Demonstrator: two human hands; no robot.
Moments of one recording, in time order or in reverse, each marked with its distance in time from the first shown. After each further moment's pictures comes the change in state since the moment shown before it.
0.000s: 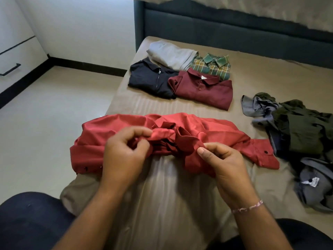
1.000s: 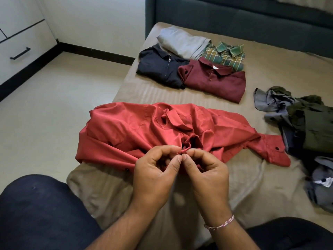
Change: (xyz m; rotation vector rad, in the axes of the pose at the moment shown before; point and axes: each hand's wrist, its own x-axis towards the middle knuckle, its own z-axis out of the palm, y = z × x) left_hand -0.069 -0.016 0.045 -0.361 -0.002 -0.190; right_hand -0.037 0.040 0.053 -0.034 0.102 -0.124
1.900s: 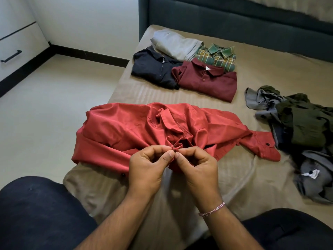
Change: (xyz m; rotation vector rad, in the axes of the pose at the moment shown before) left_hand 0.011 -0.017 -0.002 -0.171 0.015 -0.221; right_hand 0.005 0.008 0.000 0.004 -0.035 0.021
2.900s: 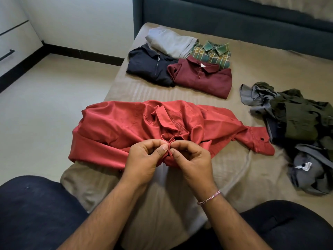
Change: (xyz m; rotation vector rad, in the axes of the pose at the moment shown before) left_hand 0.018 -0.005 -0.009 0.020 -0.199 -0.104; right_hand 0.009 0.012 -0.005 0.074 -0.101 -0.033
